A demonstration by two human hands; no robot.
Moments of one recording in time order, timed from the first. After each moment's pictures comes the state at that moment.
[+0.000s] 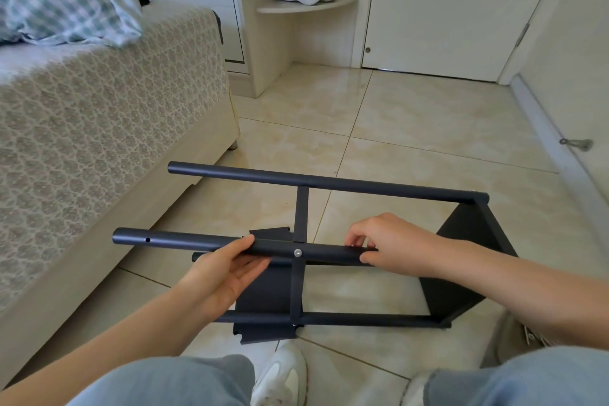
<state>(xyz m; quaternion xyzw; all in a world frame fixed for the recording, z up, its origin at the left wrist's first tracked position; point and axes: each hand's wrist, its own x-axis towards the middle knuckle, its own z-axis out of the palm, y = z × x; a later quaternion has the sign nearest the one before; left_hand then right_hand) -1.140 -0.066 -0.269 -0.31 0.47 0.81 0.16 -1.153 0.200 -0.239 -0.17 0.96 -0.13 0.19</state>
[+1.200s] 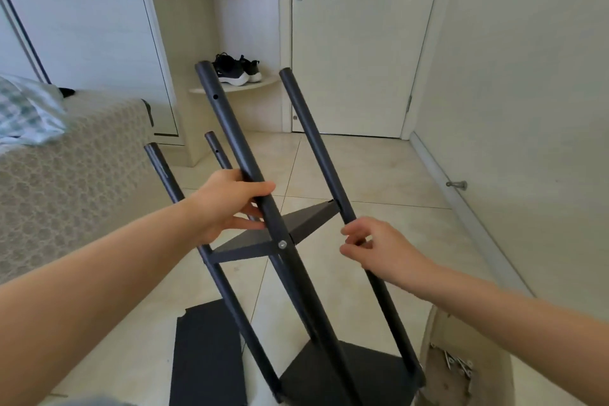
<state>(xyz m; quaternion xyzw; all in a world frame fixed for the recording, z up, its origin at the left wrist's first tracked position) -1.204 0.051 -0.085 0.06 0.78 0.59 0.16 -1.109 0.274 -0.151 0.09 0.92 -0.39 -0.02</state>
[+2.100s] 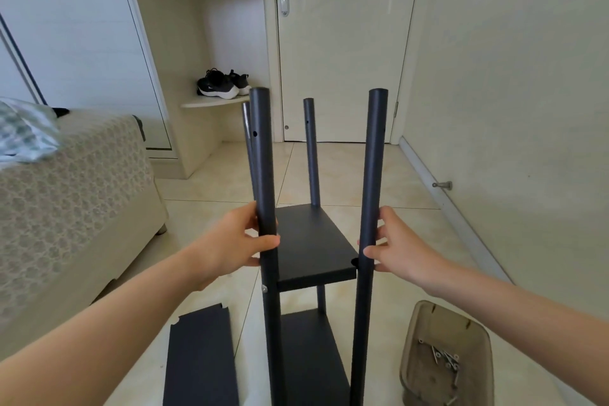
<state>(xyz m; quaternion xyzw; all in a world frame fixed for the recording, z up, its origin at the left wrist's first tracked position) -1.145 0.068 -0.112 0.19 0.84 0.49 0.15 -1.068 0.321 -0.141 0.14 0.88 -0.45 -0.03</state>
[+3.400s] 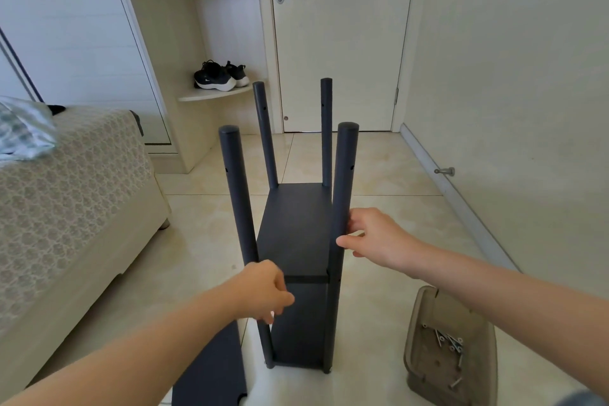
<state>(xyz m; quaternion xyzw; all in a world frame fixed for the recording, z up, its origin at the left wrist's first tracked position) -1.137 0.086 -0.184 0.20 0.92 0.18 0.27 -1.079 0.297 -0.142 0.07 0.91 -0.40 -0.01</state>
